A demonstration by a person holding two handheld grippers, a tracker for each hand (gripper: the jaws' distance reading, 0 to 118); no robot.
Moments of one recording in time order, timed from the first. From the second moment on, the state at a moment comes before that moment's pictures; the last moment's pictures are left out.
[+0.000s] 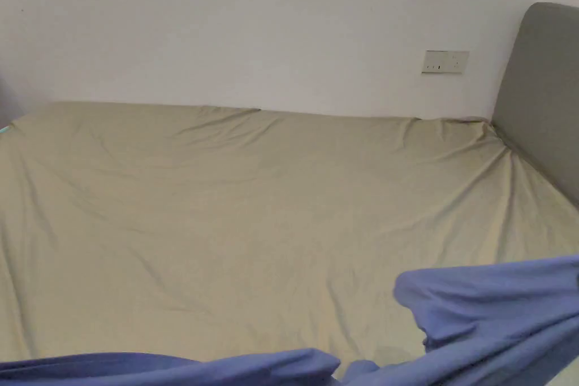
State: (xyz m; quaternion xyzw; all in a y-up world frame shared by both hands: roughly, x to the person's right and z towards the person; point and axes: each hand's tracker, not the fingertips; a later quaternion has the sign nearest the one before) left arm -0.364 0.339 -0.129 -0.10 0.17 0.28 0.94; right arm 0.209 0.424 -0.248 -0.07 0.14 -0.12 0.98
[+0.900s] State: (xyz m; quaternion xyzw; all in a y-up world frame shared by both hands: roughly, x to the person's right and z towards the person) left arm -0.360 0.396 -0.265 -0.08 0.16 0.15 0.97; right arm 0.232 0.426 -0.362 -0.02 0.06 -0.13 0.99
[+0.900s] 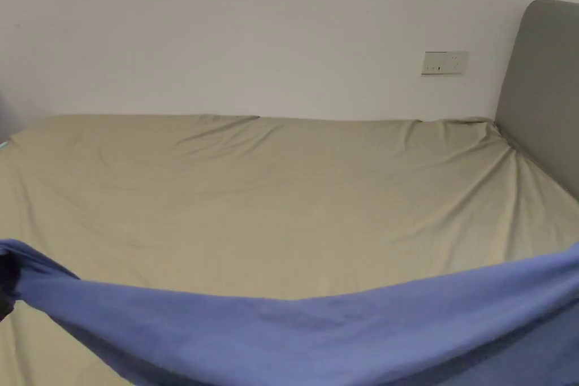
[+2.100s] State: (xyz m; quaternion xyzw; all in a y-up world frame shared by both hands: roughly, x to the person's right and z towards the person) left arm -0.402 0.461 -0.607 -0.01 0.13 0.12 0.98; right arm 0.167 0.532 -0.701 0.03 0.01 -0.06 1.00
